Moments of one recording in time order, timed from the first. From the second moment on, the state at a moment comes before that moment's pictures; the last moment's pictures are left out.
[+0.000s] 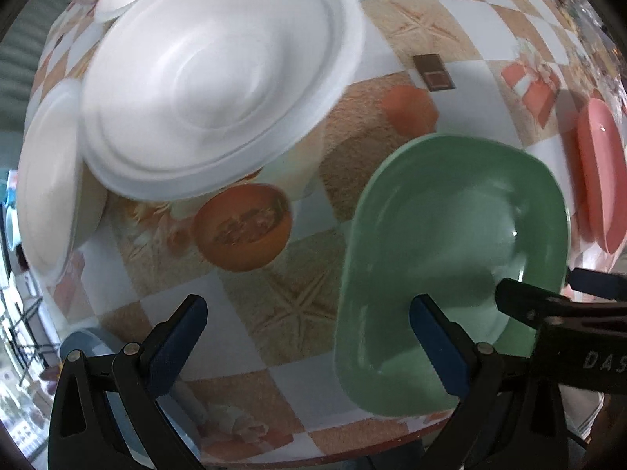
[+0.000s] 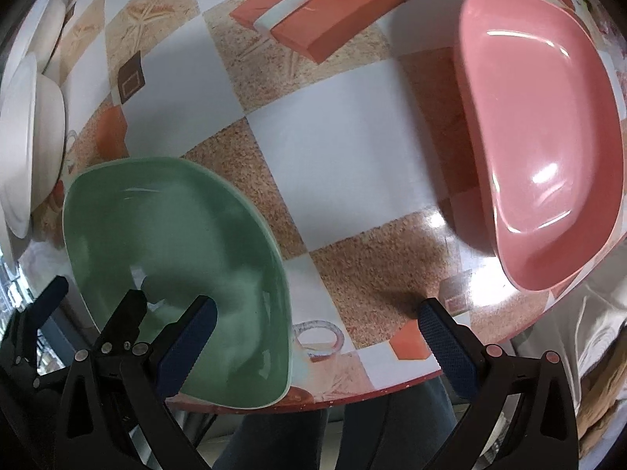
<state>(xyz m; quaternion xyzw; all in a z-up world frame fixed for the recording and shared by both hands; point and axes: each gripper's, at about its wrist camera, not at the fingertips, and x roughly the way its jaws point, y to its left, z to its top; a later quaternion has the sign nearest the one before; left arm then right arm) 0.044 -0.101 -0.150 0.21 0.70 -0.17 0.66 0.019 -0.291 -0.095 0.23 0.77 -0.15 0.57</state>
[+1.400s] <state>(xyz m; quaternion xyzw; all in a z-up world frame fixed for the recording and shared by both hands) 0.002 -0.116 -0.141 0.16 0.69 -0.23 0.67 0.020 -0.222 -0.086 0.13 0.77 -0.07 0.62</state>
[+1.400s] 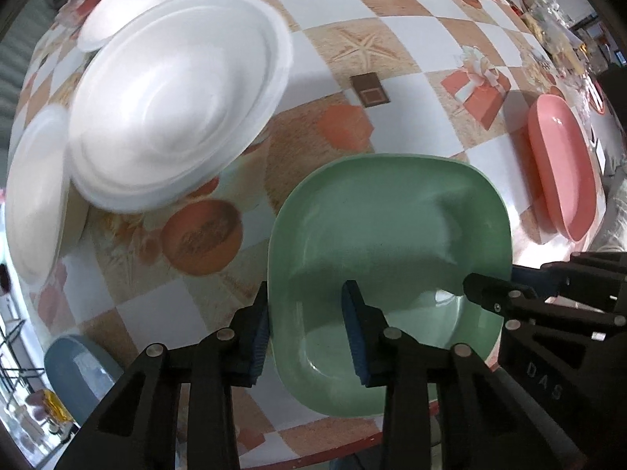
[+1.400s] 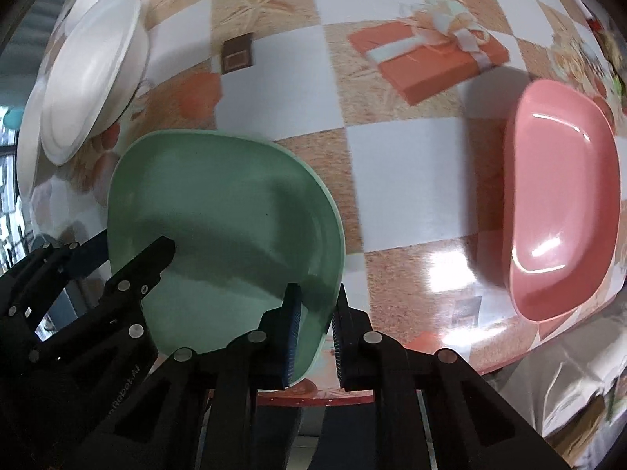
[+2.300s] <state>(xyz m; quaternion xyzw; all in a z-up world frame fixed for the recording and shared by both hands) -0.039 0.000 -0.107 0.10 0.71 -0.11 0.69 0.029 -0.063 -0.096 0.04 0.78 0.03 0.62</state>
